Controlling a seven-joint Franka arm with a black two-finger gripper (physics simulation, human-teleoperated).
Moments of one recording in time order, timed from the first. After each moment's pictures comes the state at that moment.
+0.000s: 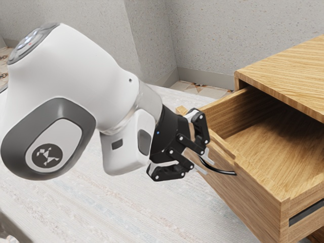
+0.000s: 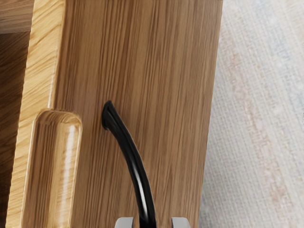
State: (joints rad) arm -0.27 -0.40 -0.15 -2.04 -0.11 2.21 1.51
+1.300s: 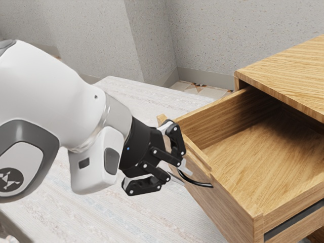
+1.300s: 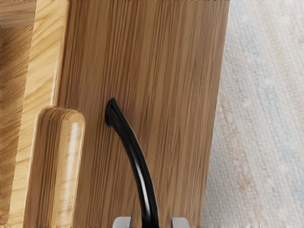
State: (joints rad) arm -0.27 -0.55 -0.15 -2.17 -0.11 2.21 1.49
